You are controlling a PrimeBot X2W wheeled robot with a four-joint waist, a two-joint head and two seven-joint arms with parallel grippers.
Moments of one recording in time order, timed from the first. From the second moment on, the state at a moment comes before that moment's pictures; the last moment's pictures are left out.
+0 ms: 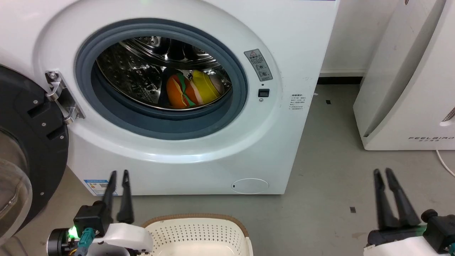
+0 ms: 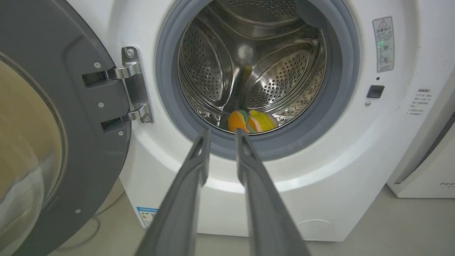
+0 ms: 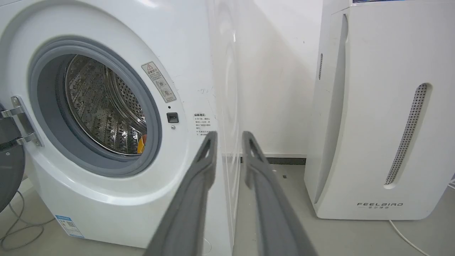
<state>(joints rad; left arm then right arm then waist) -0.05 0.05 0.05 0.18 -0.06 0.02 -0.26 0.07 -0.05 -0.06 -0.04 0.12 0.13 -0.26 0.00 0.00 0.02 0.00</state>
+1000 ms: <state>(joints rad) -0.05 0.05 0.04 0.15 -0.05 0.02 -0.20 0.06 -0.05 -0.04 -0.03 0.10 0.13 -0.20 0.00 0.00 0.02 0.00</state>
